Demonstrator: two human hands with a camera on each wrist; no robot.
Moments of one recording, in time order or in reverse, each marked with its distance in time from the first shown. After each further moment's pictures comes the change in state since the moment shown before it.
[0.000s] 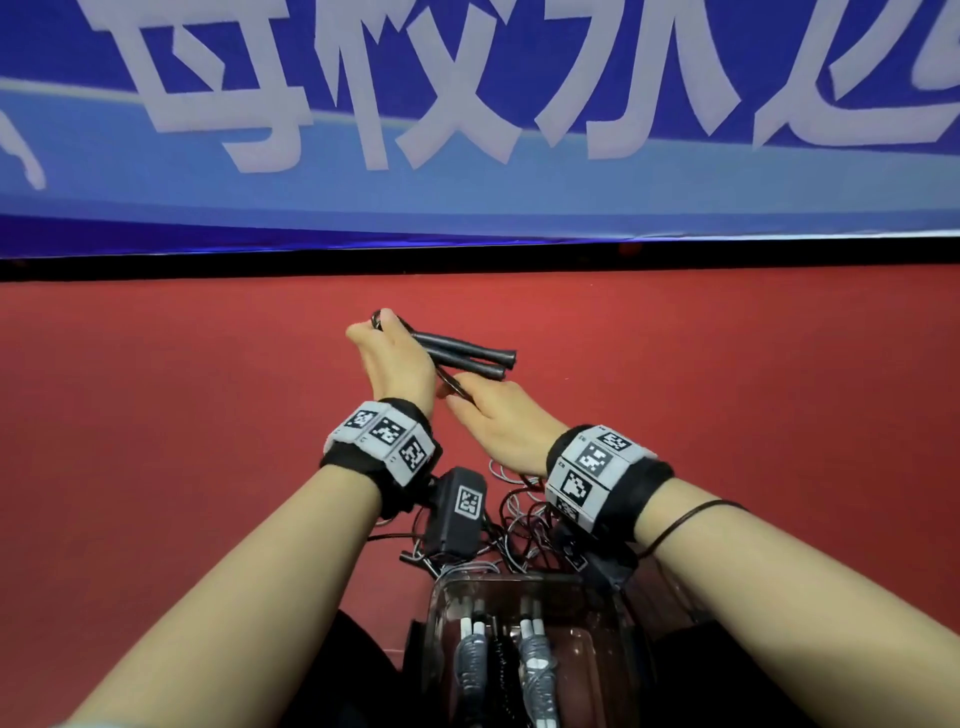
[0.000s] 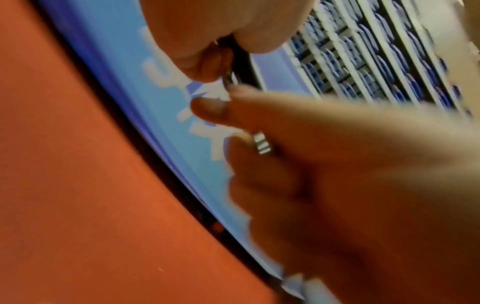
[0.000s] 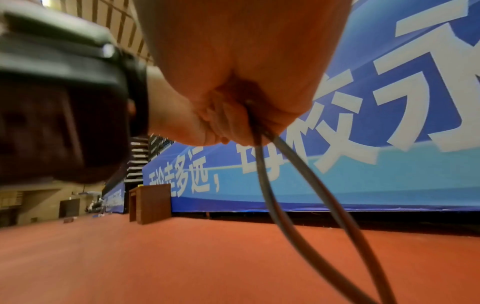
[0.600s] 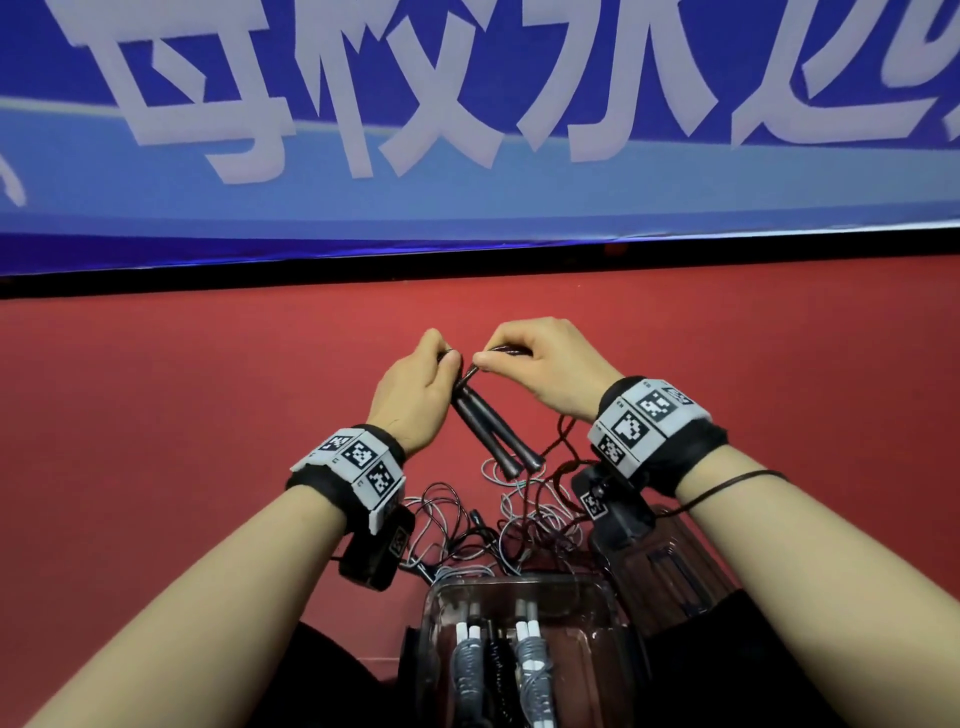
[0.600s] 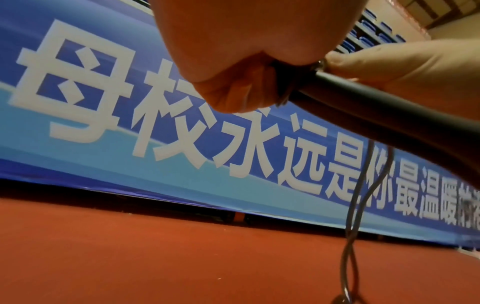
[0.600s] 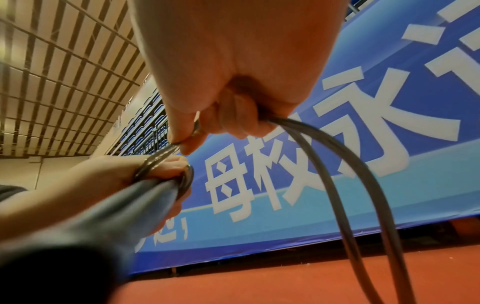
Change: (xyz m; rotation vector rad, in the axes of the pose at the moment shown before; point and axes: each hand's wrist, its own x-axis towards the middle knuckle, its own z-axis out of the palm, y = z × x) left_hand -0.010 -0.018 -0.016 0.540 -0.626 0.564; right_hand -0.005 0.011 -0.070 0.003 0.235 -0.020
